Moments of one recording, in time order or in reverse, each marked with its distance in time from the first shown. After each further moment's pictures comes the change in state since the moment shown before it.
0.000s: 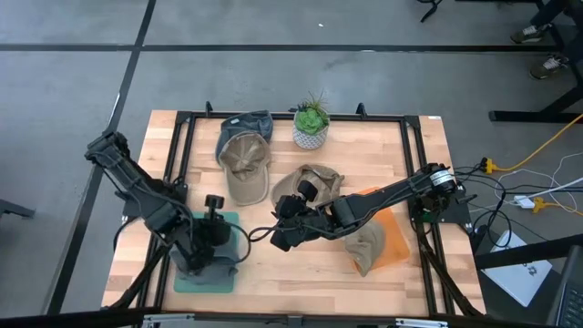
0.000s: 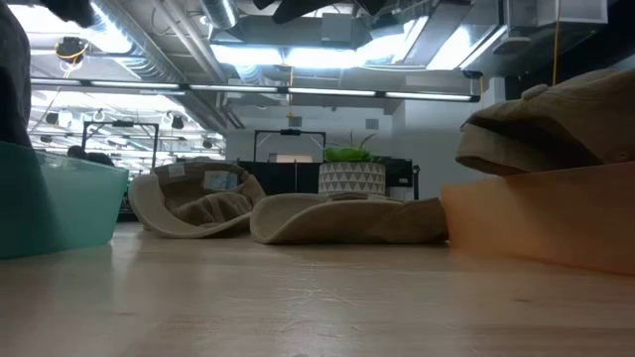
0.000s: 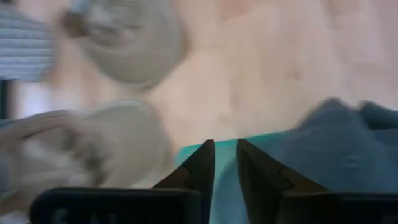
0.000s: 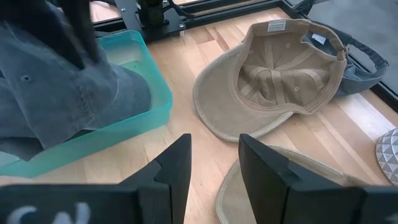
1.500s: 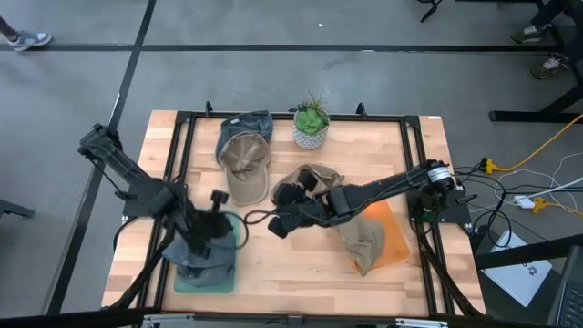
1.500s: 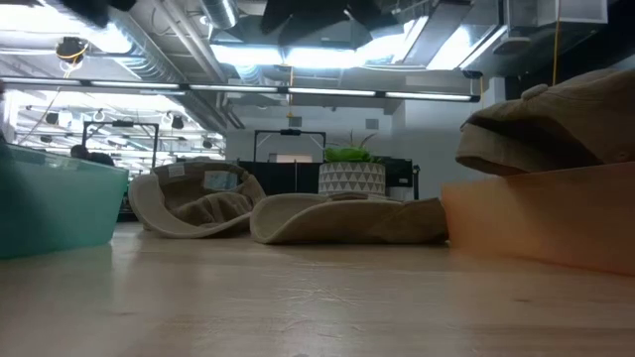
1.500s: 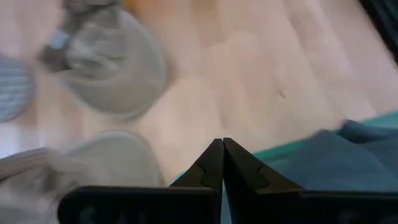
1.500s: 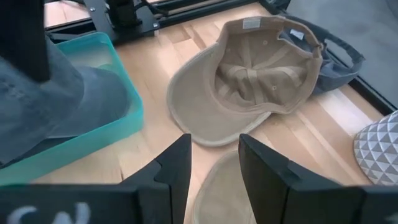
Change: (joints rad) left arm 0.102 -0.170 -0.148 0.199 0.065 0.225; right arm -0.074 0.000 0.000 -0.022 -0.013 -0.001
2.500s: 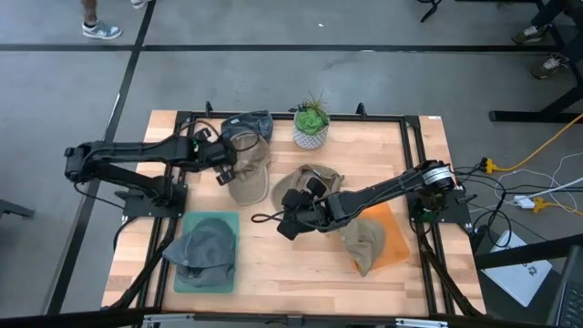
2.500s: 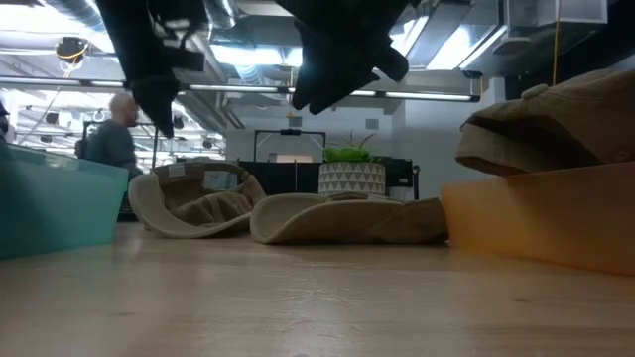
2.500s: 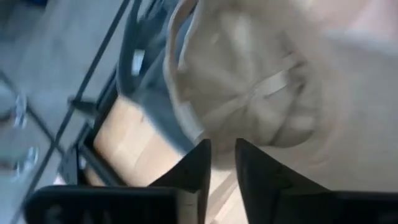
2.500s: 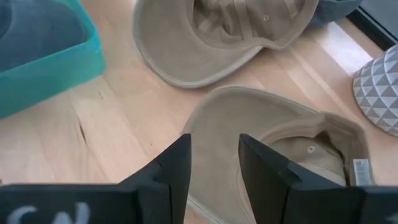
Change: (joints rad) left arm 0.841 -0.050 -0.143 -0.108 -0.123 -0.025; right arm 0.008 0.002 -0.197 -0.004 -0.014 0.137
